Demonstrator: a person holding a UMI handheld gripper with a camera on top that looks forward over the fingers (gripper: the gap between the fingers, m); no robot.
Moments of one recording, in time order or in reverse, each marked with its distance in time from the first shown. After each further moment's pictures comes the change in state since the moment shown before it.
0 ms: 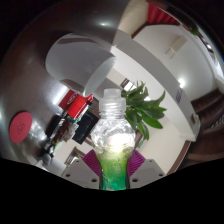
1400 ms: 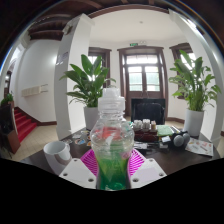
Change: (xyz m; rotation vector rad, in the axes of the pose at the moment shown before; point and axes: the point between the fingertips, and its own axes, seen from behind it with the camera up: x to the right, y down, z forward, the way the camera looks) arm -0.116 -0.016 -0.033 0.081 -0.471 2.211
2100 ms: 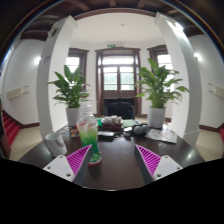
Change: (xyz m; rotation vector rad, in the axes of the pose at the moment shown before) arm 0.059 0.004 -0.182 -0.016 0.273 0.040
